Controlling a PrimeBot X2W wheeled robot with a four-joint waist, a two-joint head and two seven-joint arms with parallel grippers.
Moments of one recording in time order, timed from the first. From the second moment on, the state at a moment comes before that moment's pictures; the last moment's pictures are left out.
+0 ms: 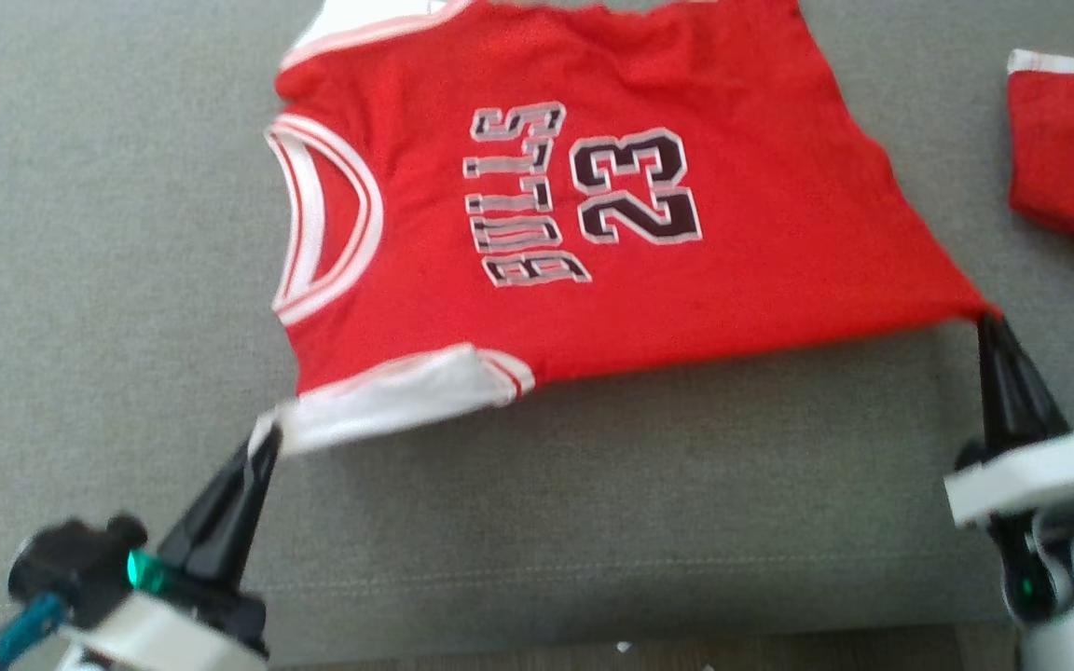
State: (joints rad) left arm 0.10 0.45 -0.32 -0.07 -0.45 -0.12 -0.26; right arm -0.18 -0.24 0.05 0.42 0.35 0.12 -0.10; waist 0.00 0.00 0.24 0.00
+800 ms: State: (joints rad) left arm -0.31 0.41 -0.38 0.14 -0.49 -0.12 -0.24; right arm -0.31 -0.23 0.00 0.29 0.13 0.12 0.07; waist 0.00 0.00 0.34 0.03
